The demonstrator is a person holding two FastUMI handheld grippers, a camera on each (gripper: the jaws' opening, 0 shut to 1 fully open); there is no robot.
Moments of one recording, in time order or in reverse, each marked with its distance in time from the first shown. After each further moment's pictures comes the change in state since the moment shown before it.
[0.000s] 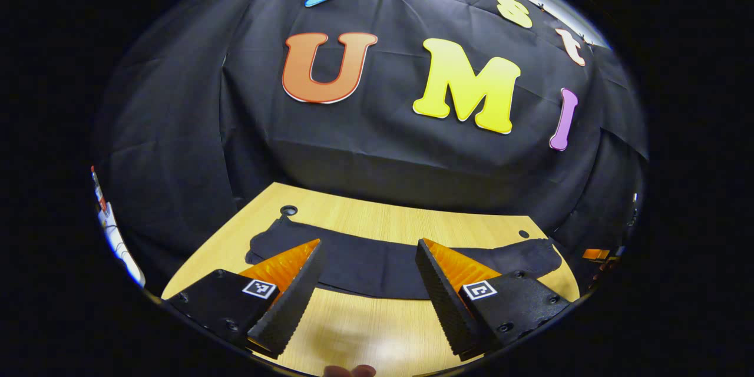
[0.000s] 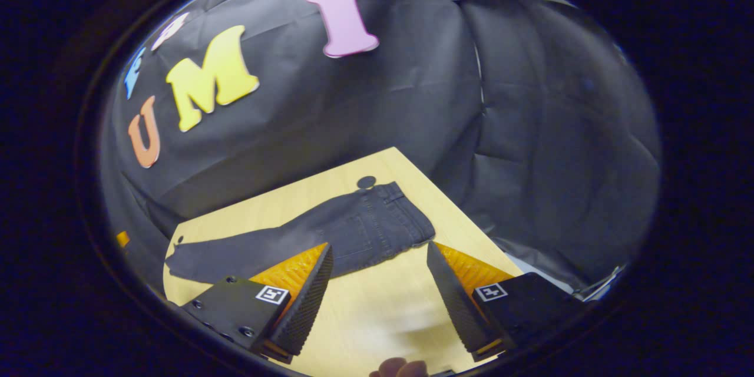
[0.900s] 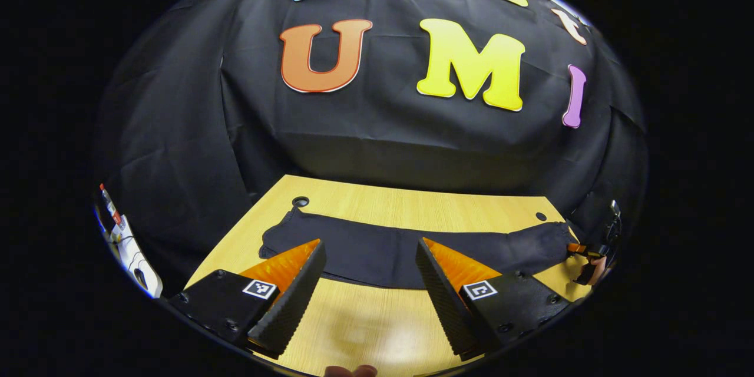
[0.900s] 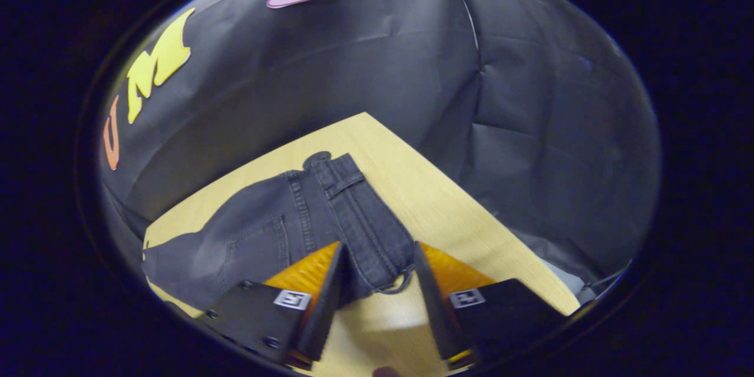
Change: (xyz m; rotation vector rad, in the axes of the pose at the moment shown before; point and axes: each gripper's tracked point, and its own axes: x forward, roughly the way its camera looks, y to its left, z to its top) left arm 0.012 0.001 -0.019 0.016 0.116 0.047; right arm 0.150 -0.037 -0.035 0.036 0.084 -0.046
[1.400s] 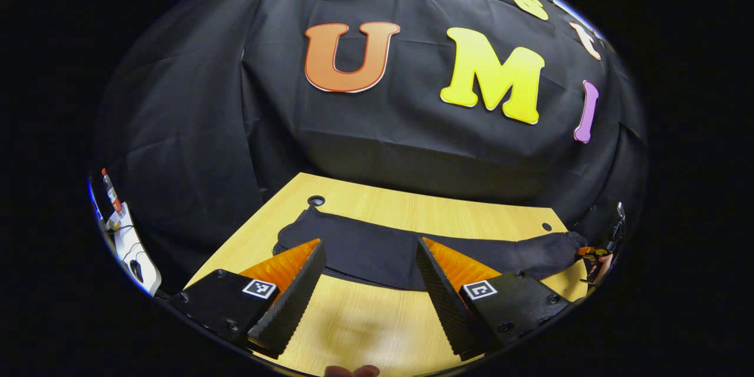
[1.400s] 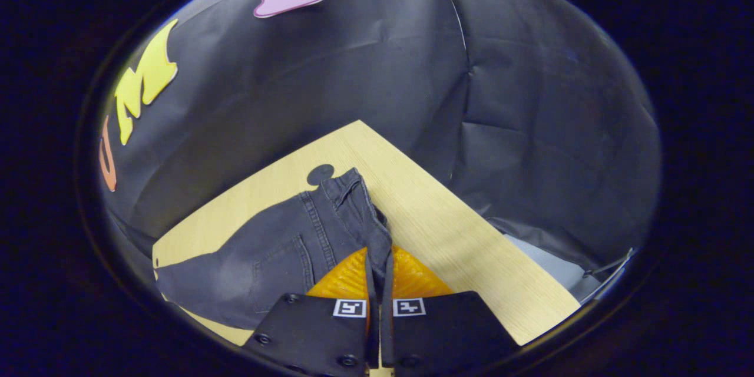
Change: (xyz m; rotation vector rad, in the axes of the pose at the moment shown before) left arm -0.007 0.045 0.008 -0.070 -0.047 0.034; right arm -0.039 0.017 0.038 0.023 -0.002 -0.063
